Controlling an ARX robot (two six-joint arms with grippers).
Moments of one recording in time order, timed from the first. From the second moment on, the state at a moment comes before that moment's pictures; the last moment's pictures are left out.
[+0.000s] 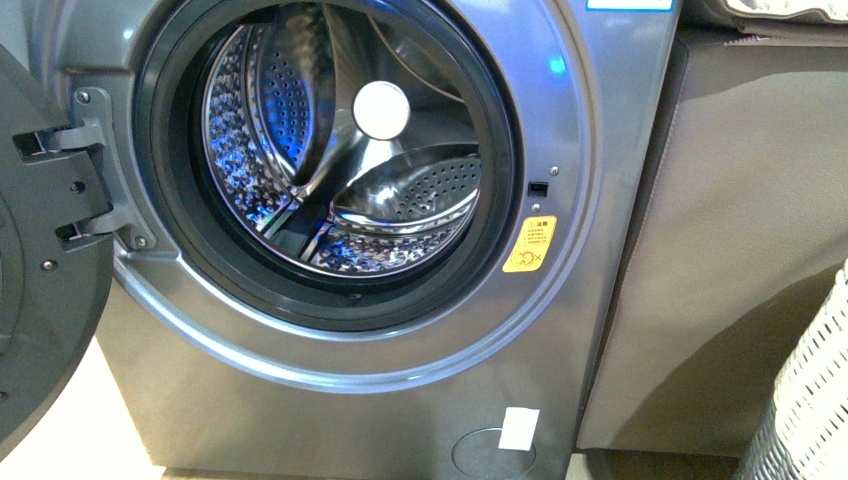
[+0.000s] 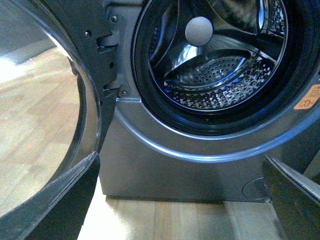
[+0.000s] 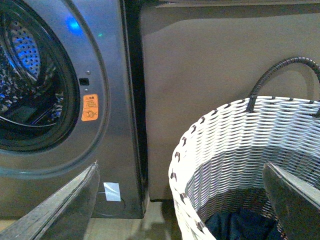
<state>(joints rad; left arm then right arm) 0.00 0.00 0.01 0.00 0.00 0.00 0.00 0.00 0.00 0.00 0.00 0.00</state>
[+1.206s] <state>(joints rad) 0.00 0.00 0.01 0.00 0.00 0.00 -0.43 0.75 0.21 0.62 -0.37 0.05</state>
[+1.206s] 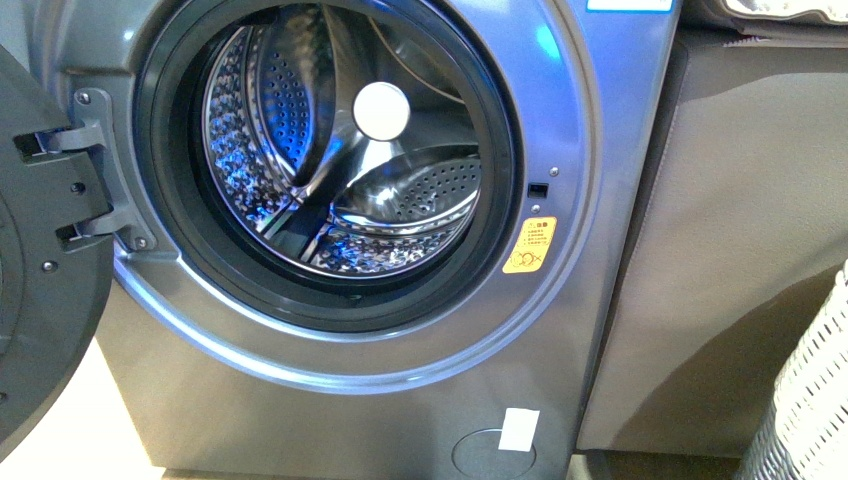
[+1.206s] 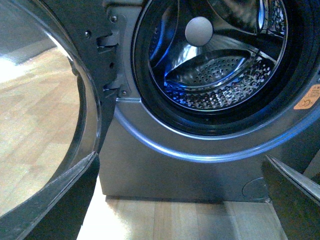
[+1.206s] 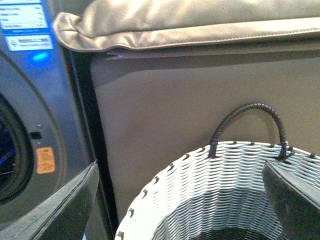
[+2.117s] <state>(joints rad) 0.00 0.00 0.01 0.00 0.00 0.00 -0.63 2.10 0.68 0.74 -0.25 -0.01</state>
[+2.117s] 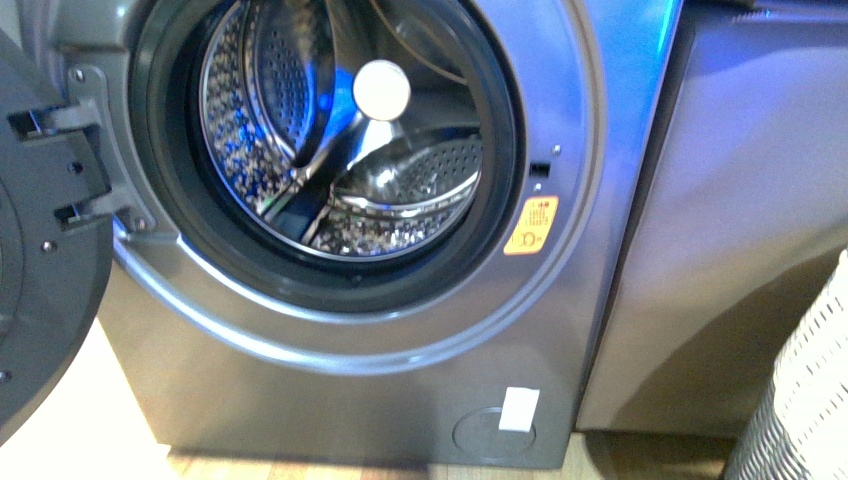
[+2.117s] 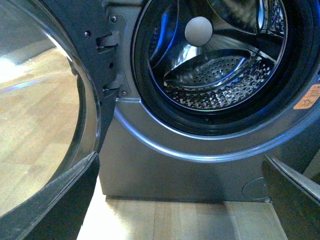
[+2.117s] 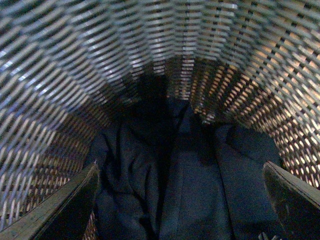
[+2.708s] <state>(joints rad) 0.00 0.00 0.01 0.00 0.00 0.00 -0.62 2.56 0.89 0.76 -0.14 0.01</state>
